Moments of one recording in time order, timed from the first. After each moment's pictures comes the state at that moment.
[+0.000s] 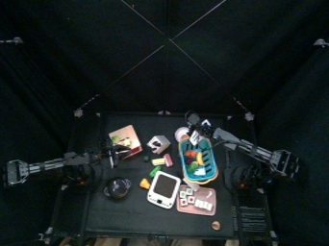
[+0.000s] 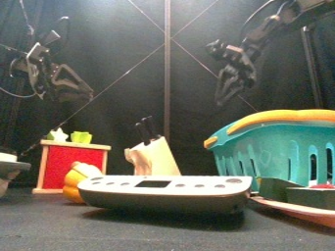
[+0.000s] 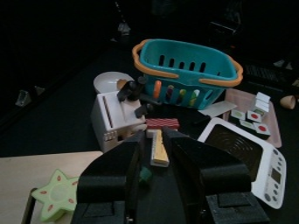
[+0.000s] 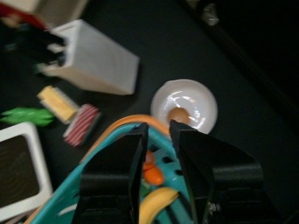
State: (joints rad) left arm 0.40 -0.80 1.25 0.44 -0.30 -0.51; right arm -0.43 -0.47 0.56 -0.06 0.67 0.21
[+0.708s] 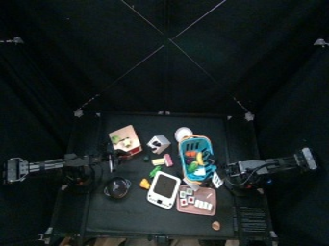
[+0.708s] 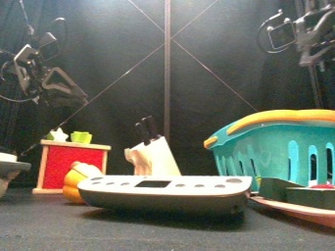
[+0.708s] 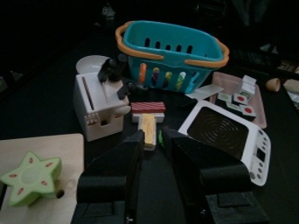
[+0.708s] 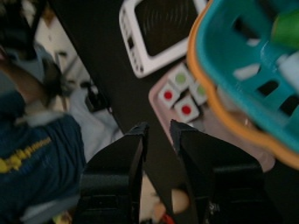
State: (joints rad) left arm 0.33 -0.80 1.29 0.43 -0.30 -0.51; right arm 0.19 -0.78 0.88 0.12 0.68 0.92
